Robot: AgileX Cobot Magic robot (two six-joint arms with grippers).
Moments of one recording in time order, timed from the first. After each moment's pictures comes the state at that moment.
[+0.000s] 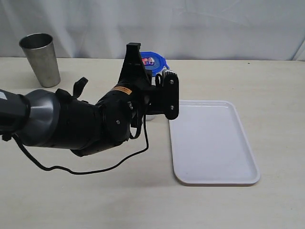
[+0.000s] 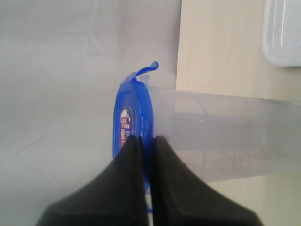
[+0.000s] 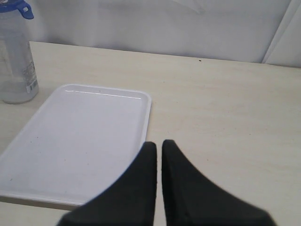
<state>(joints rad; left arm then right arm) -0.88 1.90 -1.00 -0.94 -0.70 2.05 0.06 0.00 0.00 -0.06 0.35 -0.04</state>
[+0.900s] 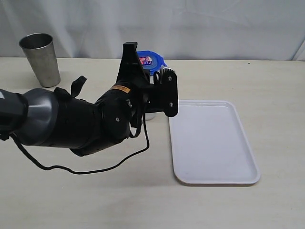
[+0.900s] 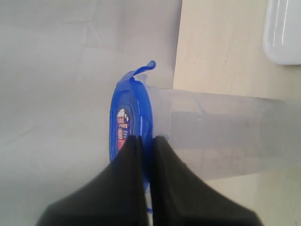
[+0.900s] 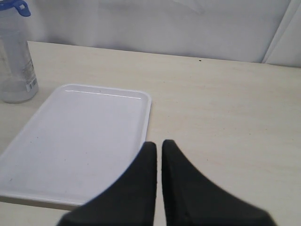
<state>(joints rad) -0.88 1.90 -1.00 -0.99 -0.69 2.05 0.06 0.00 0.00 -0.06 0.35 -0.04</state>
